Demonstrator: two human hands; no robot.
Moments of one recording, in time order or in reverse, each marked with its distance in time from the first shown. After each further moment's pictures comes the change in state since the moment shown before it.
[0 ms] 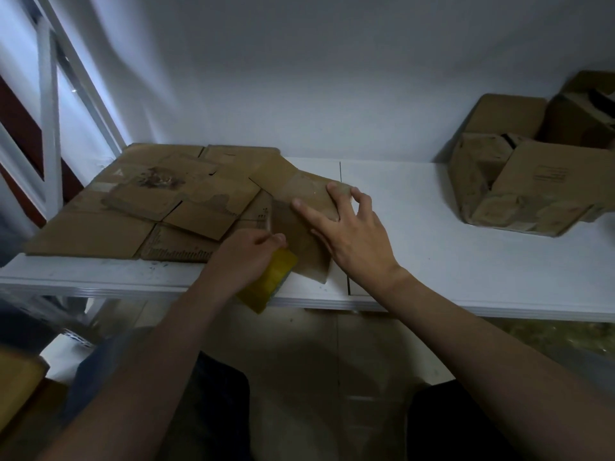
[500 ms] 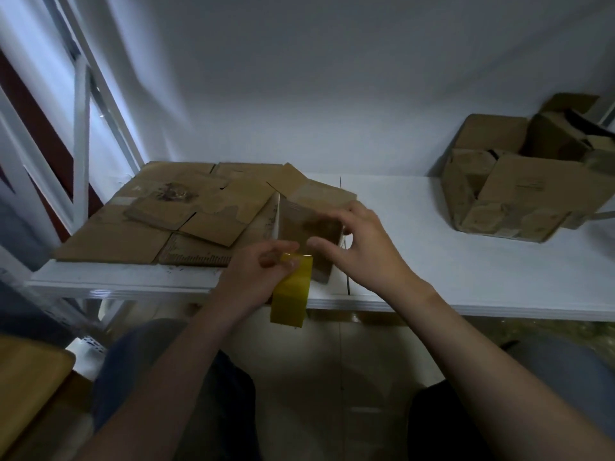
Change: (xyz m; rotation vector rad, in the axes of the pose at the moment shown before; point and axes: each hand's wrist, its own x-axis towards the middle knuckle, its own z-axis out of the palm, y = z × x) left_hand -0.064 0.004 0.000 -0.322 0.039 0.108; right_hand -0.023 -0.021 -0.083 0.728 -0.116 0.243
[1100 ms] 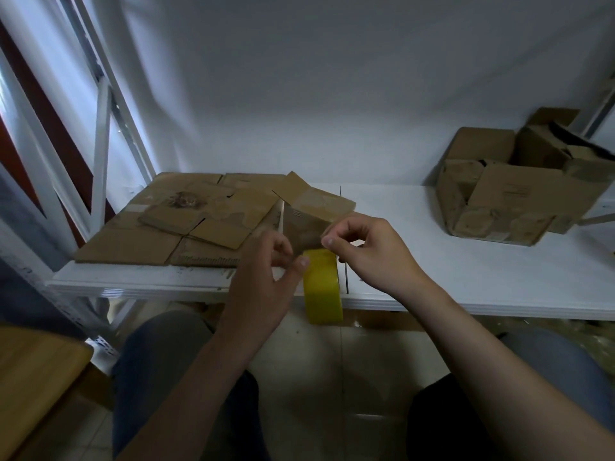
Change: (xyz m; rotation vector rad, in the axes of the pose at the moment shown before) left_hand -0.053 0.017 0.015 0.164 0.268 0.355; right_hand -0.033 -0.033 -0.029 0.378 0.014 0.027
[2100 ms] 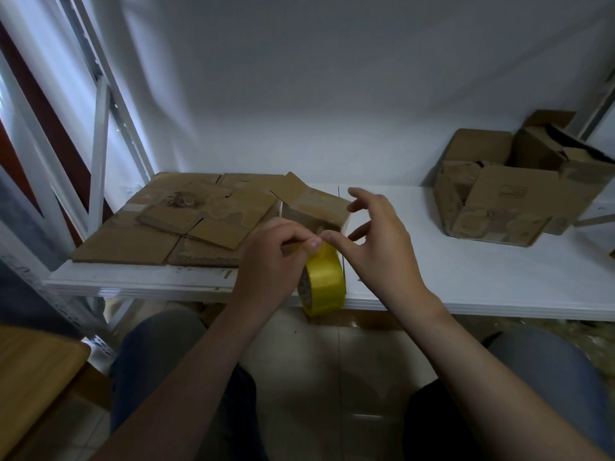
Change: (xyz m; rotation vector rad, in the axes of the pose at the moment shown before) left_hand 0.028 0.008 0.011 -0.001 0.002 0.153; right_hand -0.009 -0.001 0.001 -0.347 0.273 -0.076
